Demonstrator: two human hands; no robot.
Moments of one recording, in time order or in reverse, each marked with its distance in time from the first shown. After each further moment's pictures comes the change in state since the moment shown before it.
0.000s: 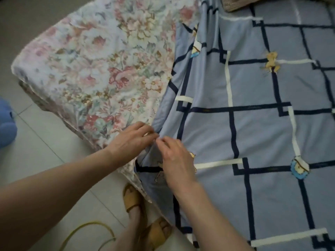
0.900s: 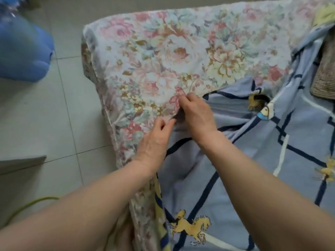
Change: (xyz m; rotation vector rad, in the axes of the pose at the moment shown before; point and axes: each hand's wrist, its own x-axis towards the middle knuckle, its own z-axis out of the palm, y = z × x) left_hand 0.013 -0.058 0.000 -0.329 0.403 -1.043; right_hand 0.270 -0.051 0.013 -0.250 -0.078 -0.615
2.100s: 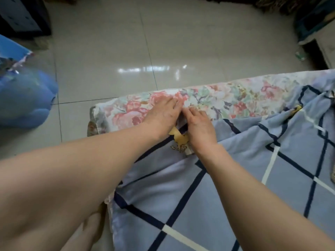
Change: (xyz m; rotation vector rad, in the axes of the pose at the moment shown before) left_hand 0.328 -0.118 -0.096 0.239 -0.176 0.127; right_hand 0.266 0.030 0.027 -0.062 -0.181 0.153
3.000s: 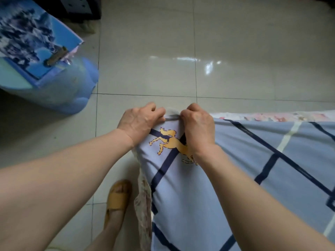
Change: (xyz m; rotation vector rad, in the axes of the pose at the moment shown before) left_hand -0.059 -0.216 -0.013 0.094 0.190 -0.200; right_hand 0.125 -0.147 0.044 0.067 0.112 -0.156
